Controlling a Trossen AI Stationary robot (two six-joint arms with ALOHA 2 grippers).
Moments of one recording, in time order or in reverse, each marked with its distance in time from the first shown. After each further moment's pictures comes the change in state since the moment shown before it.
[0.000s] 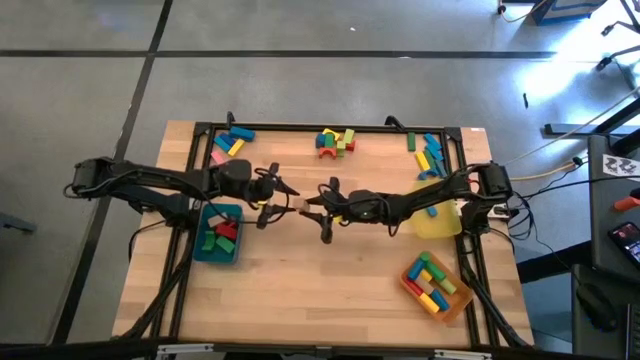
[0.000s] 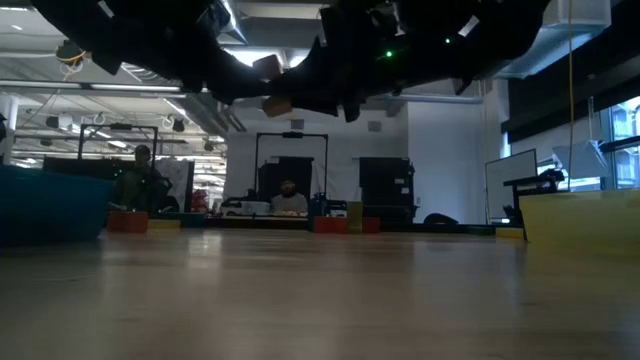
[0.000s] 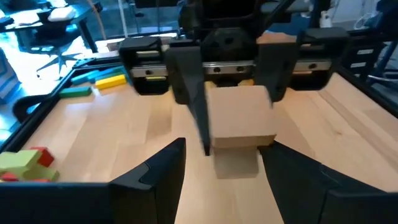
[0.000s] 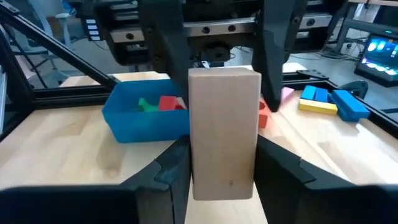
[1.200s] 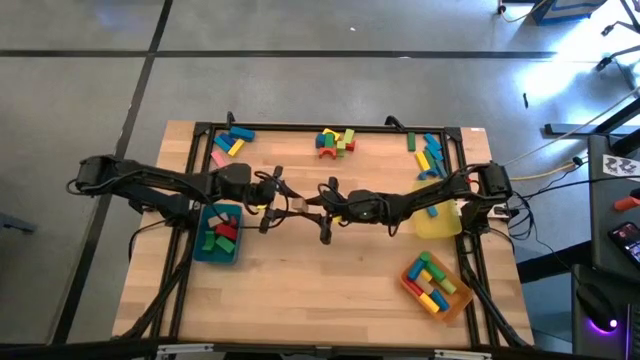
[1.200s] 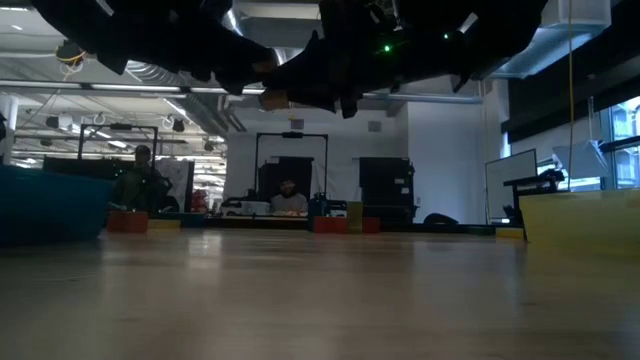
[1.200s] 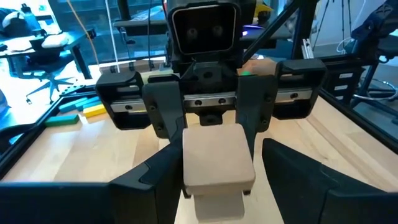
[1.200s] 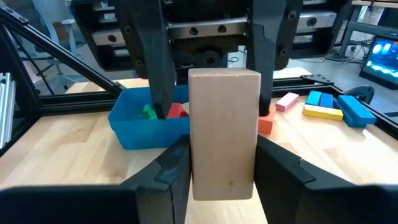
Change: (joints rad) left arm -0.059 0.051 0.000 0.147 -0.003 -0.026; right arm 0.001 0.000 0.015 0.004 -0.008 0.007
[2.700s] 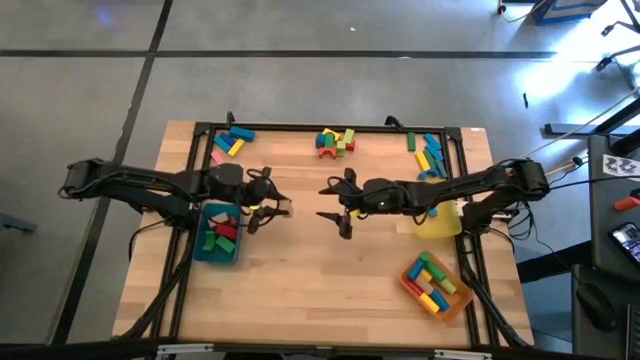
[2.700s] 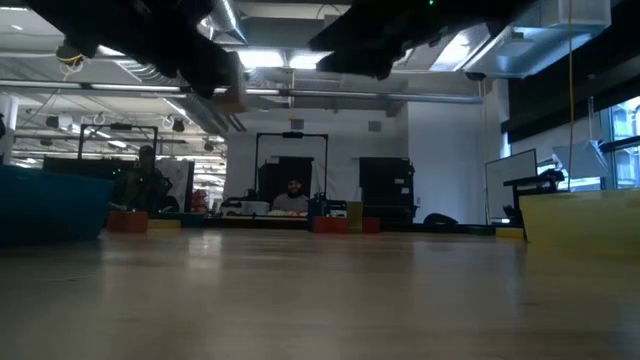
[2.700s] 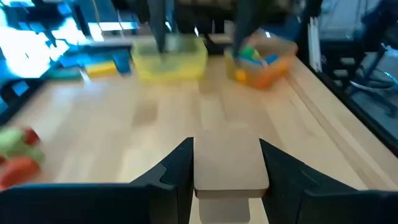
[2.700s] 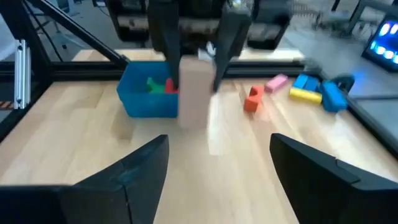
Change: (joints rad) left arm -0.019 -0.186 0.002 -0.321 -0.057 -0.091; right arm -0.002 -0.291 0.000 -0.445 -0.037 -0.058
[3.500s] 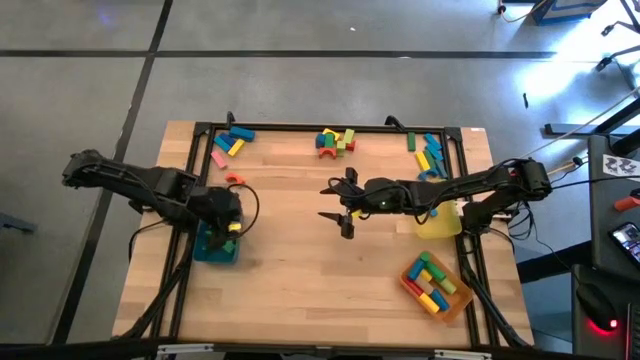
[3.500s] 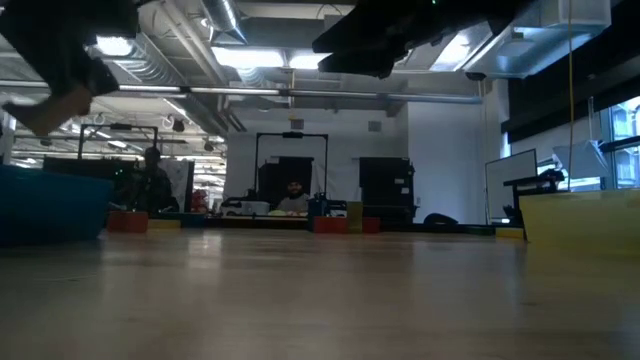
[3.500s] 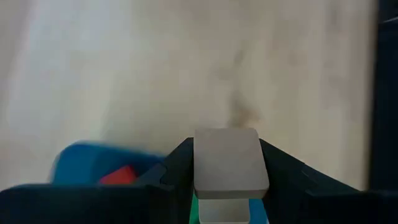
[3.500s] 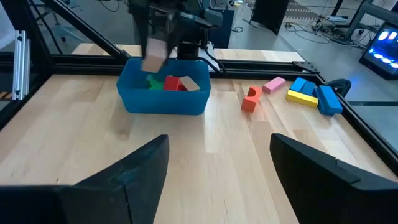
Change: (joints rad) left arm -0.261 -0.155 0.232 -1.084 -0.108 -0.479; right arm 0.000 -0.013 0.000 -0.025 -0.001 -0.025
